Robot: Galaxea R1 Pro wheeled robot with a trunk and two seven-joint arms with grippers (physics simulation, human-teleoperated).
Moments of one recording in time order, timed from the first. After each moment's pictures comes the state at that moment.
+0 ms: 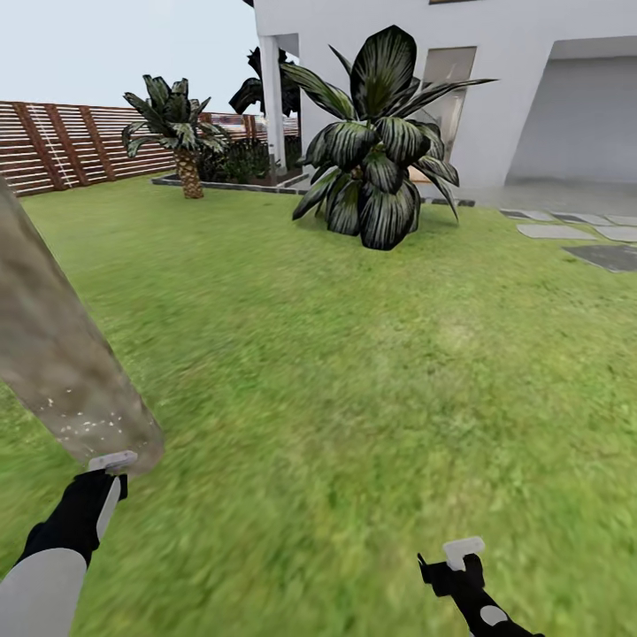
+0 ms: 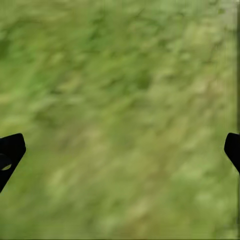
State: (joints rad) left arm -0.65 0.17 0.42 -0.71 -0.15 0.58 0.24; right arm -0.51 -0.09 0.29 -0.13 -0.12 -0.38 -0.03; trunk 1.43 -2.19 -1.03
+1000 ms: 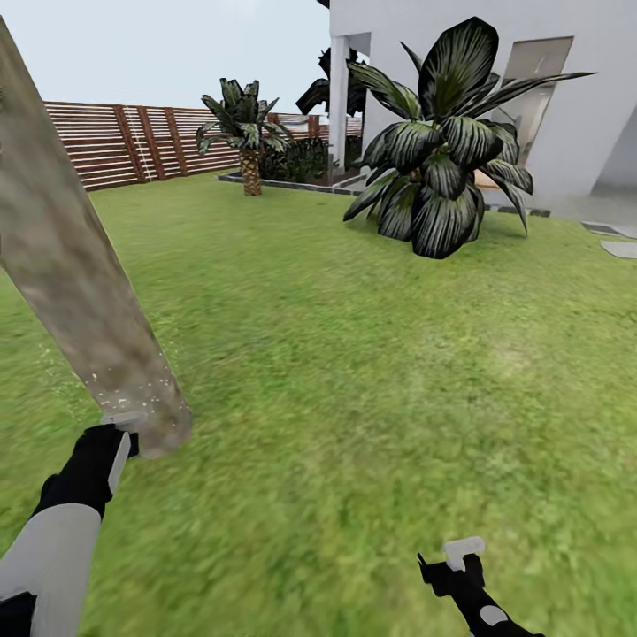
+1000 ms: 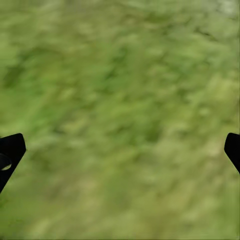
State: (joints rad) left arm -0.78 0.16 0.38 -0.78 -0.16 0.70 0.23; right arm -0.51 -0.09 0.29 -0.13 -0.12 -0.38 -0.03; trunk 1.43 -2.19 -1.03
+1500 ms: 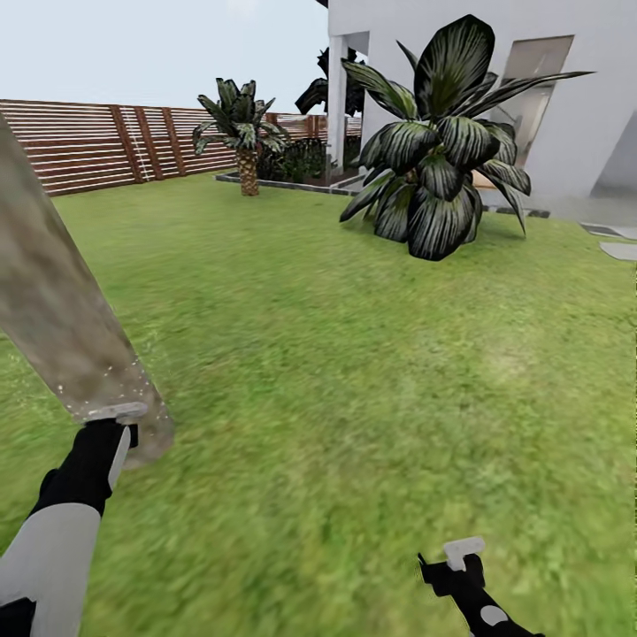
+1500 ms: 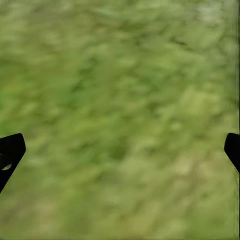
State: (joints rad) left arm -0.77 0.16 0.34 -0.85 -0.16 0.71 0.23; right arm -0.51 -0.09 0.29 -0.13 -0.12 -0.38 -0.03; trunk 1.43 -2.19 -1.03
